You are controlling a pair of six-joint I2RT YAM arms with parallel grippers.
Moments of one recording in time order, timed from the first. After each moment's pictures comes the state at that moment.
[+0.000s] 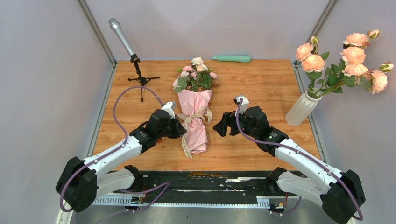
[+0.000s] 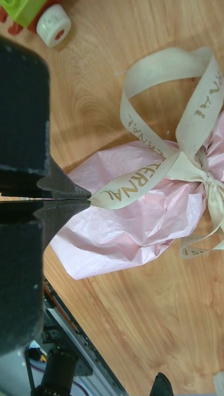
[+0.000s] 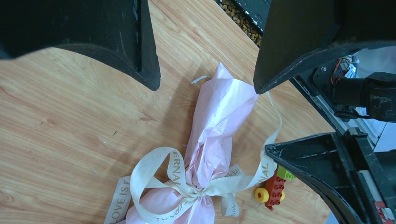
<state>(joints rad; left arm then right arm) -0.64 1.07 0.56 -0.11 0.10 -0.63 0.67 0.97 0.63 -0.10 -0.17 0.44</state>
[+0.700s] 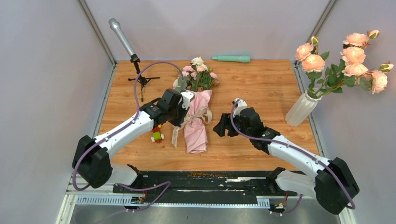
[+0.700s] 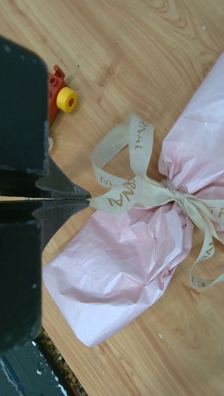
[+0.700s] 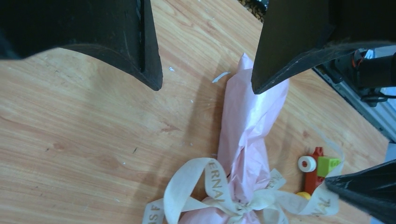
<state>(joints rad) -0.64 1.36 1.02 -0.55 0.05 -0.03 0.65 1.09 0.57 -0.01 -0.13 0.51</state>
